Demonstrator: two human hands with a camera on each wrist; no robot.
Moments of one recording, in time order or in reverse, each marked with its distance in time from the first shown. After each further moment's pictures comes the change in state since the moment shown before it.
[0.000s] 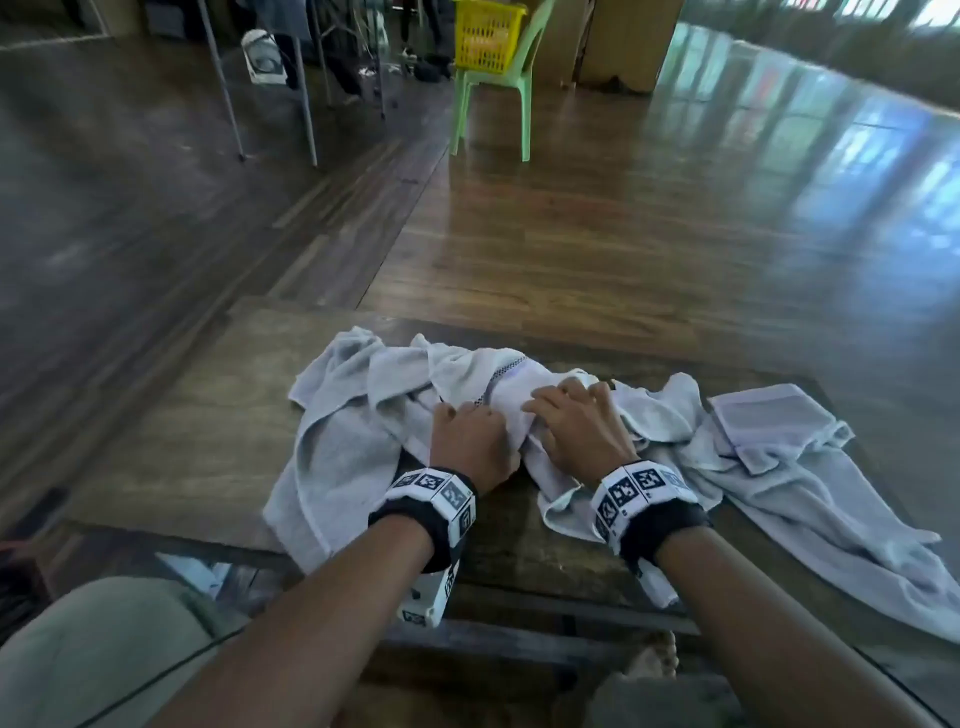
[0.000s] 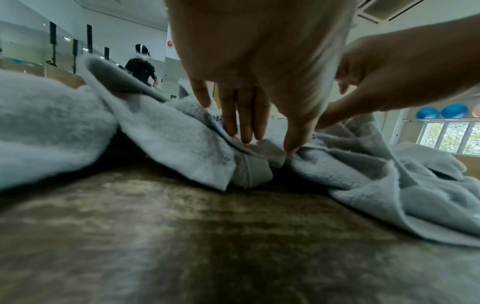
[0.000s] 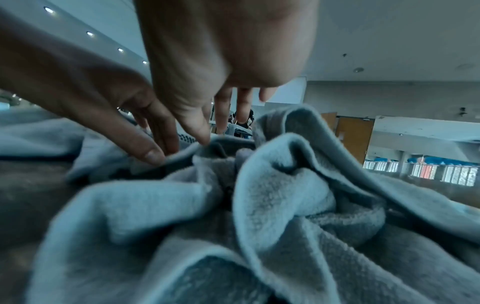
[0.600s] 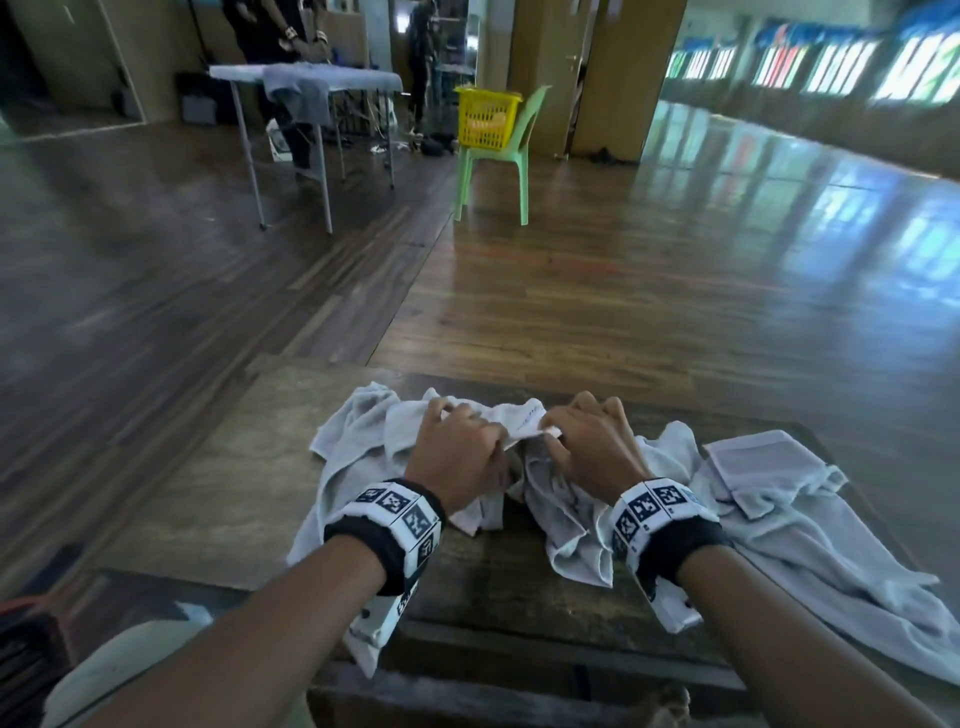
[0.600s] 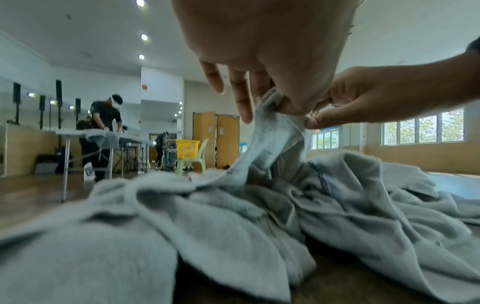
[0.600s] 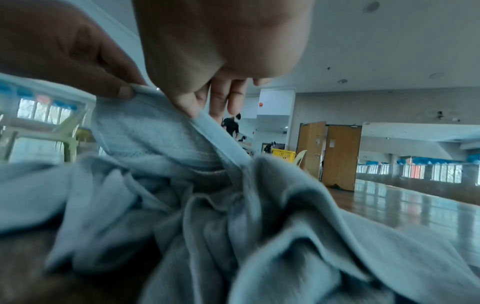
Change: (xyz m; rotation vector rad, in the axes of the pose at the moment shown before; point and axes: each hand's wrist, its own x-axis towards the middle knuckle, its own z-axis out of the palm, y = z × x) left_hand -0.017 -0.030 -0.066 0.047 0.366 0.233; right_hand 0.009 0.003 -0.051 0.160 0.139 0.064
